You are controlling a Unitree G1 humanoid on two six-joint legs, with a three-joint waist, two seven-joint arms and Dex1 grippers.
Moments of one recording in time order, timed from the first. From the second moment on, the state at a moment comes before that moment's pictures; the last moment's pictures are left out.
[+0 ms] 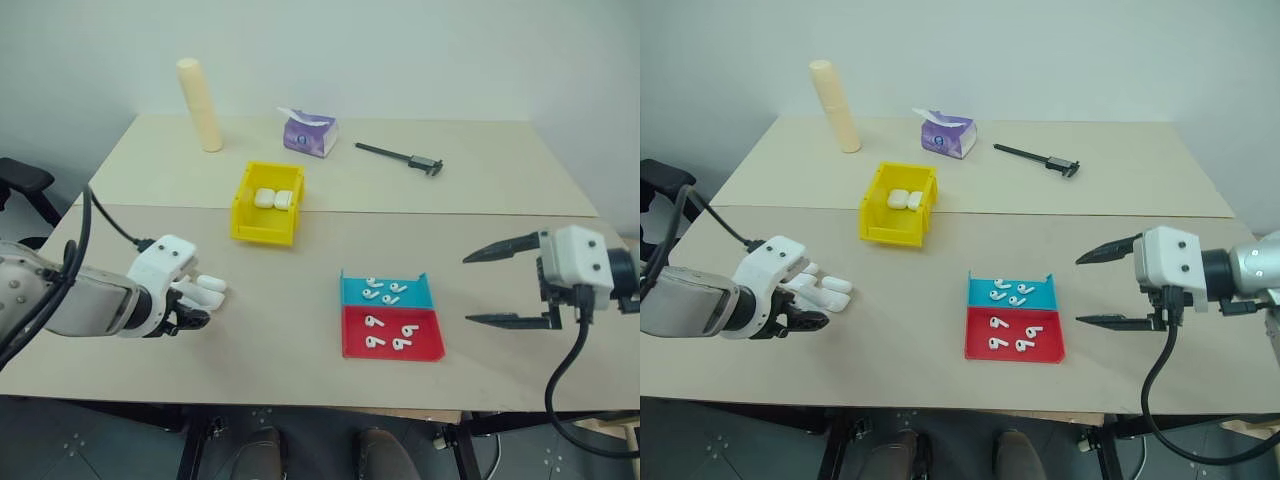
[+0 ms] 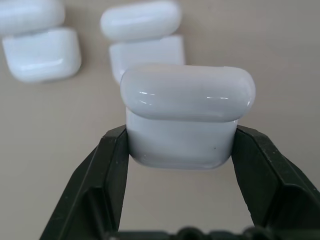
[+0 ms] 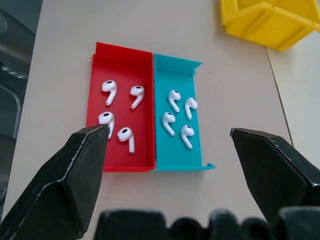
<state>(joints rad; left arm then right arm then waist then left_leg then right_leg) -0.52 1.26 -0.06 -0.44 -1.64 1.40 0.31 -0.32 -1.19 -0.17 -0.22 0.44 0.24 1.39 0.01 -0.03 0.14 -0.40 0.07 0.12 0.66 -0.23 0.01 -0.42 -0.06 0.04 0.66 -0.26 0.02</state>
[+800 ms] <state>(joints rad) -0.03 0.48 -0.10 -0.25 -0.46 -0.26 -0.82 -0.58 -1.27 0.32 -0.62 0.16 0.64 1.37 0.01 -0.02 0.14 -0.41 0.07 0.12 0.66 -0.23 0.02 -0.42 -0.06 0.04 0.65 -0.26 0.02</state>
